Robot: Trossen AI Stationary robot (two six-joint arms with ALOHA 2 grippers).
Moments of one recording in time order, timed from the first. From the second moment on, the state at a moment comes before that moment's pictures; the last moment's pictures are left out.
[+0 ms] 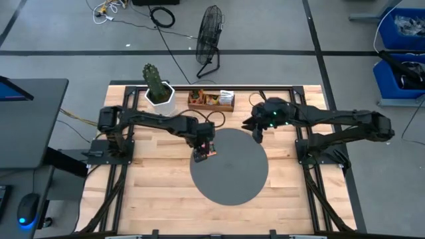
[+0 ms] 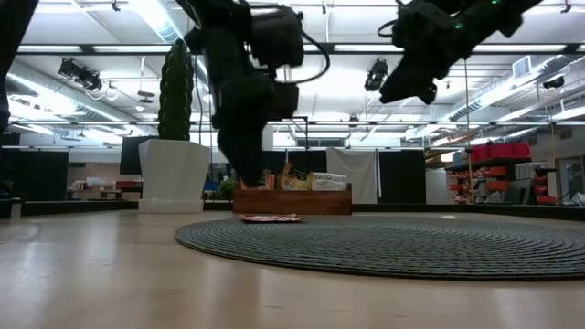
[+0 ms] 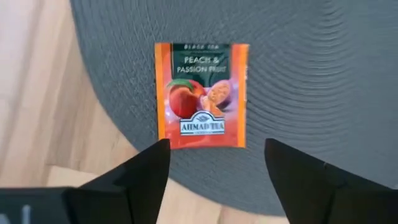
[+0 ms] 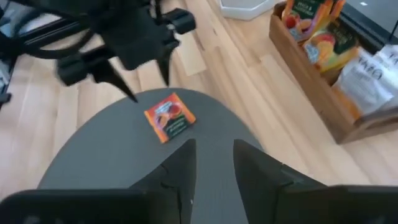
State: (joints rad) left arm 0.06 1.84 1.28 -0.67 0.06 -0.23; right arm -0.24 1.08 0.77 -0.31 -0.11 0.19
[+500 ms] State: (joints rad) left arm 0.06 1.98 1.28 -0.61 0.00 -0.20; right arm -0.17 1.01 0.69 -0.25 -0.08 0.21
